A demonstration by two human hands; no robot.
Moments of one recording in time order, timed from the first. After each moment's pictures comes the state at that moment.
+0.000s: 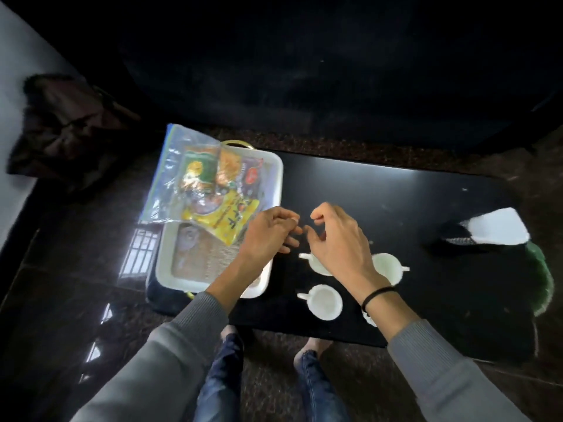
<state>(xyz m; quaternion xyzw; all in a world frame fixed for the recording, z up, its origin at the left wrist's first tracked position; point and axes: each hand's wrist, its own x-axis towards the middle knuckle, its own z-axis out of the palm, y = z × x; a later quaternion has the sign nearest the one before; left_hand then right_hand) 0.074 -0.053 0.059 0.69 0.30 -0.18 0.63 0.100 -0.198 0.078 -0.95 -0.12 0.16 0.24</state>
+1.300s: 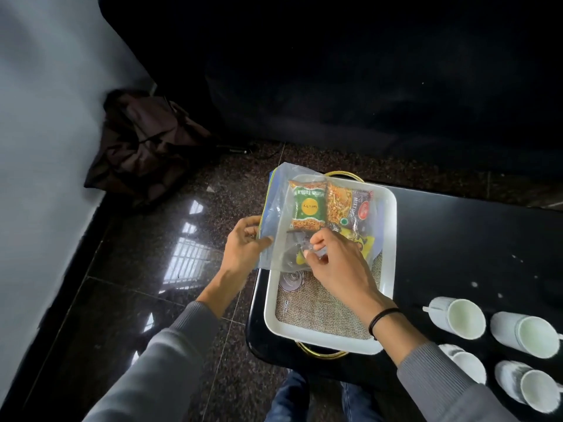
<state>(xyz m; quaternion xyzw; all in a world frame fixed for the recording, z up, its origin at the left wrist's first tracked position) 0.049 0.238 -0.017 0.67 0.39 -0.08 0.63 0.094 0.047 0.034 -0.92 -0.14 0.24 0.29</state>
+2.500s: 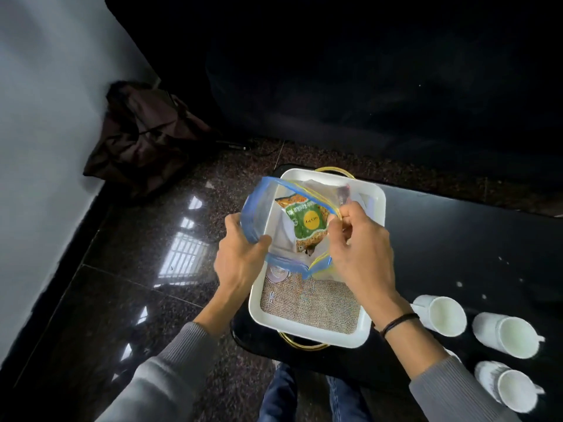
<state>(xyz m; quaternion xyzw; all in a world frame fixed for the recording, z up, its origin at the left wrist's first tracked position) 0.032 0.184 0.028 0.79 0.43 -0.04 0.43 0.101 0.013 0.078 -0.93 -0.10 0.09 0.33</state>
